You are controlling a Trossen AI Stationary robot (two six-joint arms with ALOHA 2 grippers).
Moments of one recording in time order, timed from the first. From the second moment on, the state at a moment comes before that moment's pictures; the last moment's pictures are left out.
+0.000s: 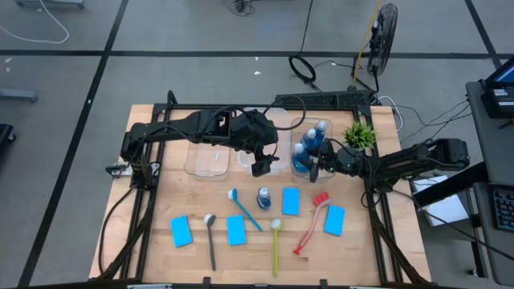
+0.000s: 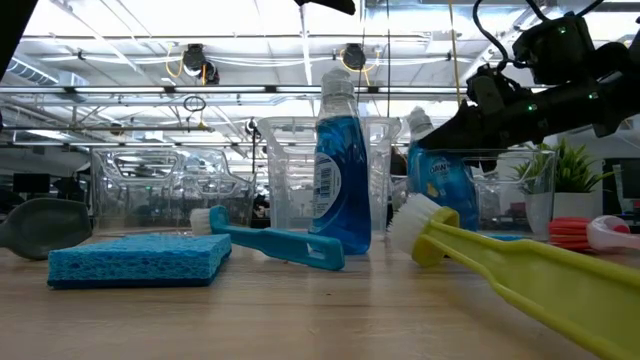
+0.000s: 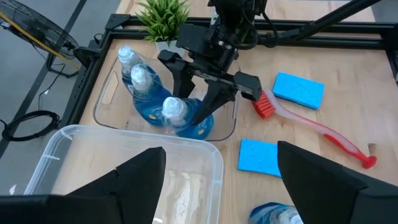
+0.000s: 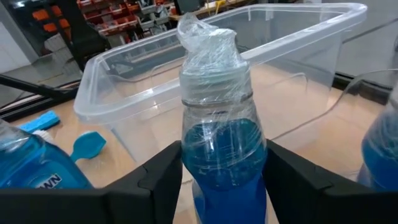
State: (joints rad) left arm 0.02 1.86 2.10 -0.98 -0.10 -0.03; right arm -0.16 1.19 0.14 0.86 0.20 0.30
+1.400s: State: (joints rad) left arm -0.01 1.86 2.10 -1.01 -0.10 -0.03; right arm -0.16 0.94 0.14 0.60 0.13 0.28
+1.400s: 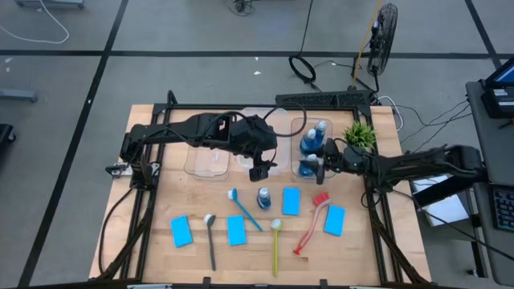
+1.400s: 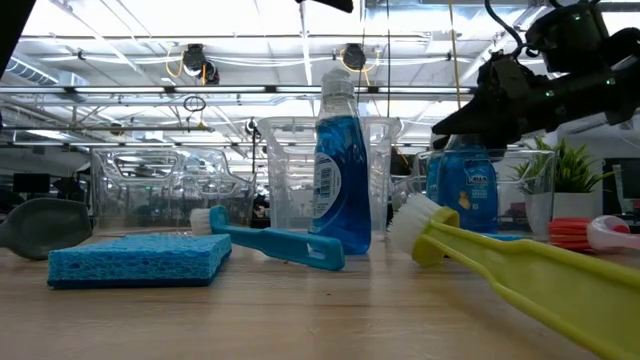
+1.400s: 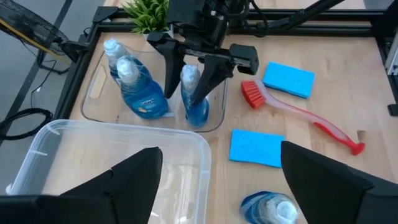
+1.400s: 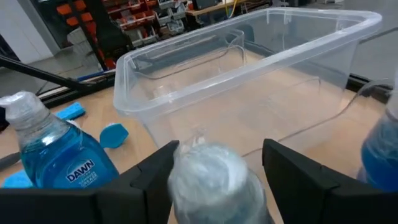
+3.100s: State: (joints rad) left arm -0.01 1.86 2.10 -0.99 -0.10 -0.03; right arm -0.15 0.72 0.14 0.45 0.26 0.24
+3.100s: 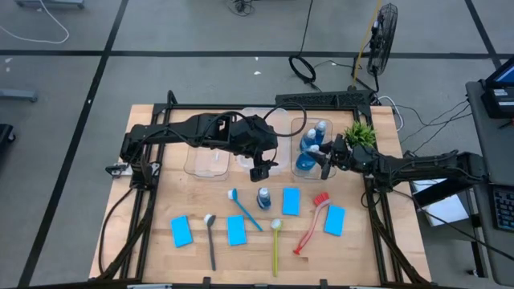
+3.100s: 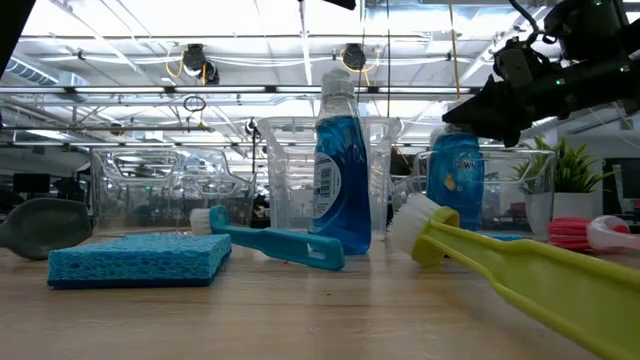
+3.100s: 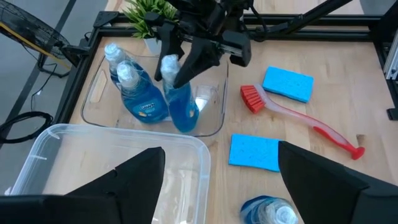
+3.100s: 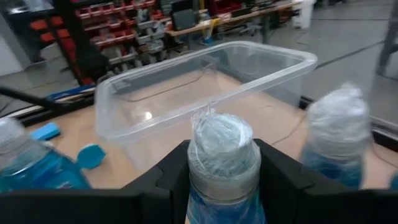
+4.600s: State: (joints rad) left arm -0.01 1.86 2.10 -0.99 -0.10 0.00; right arm 0.05 1.10 0.35 0.44 0.78 0.35
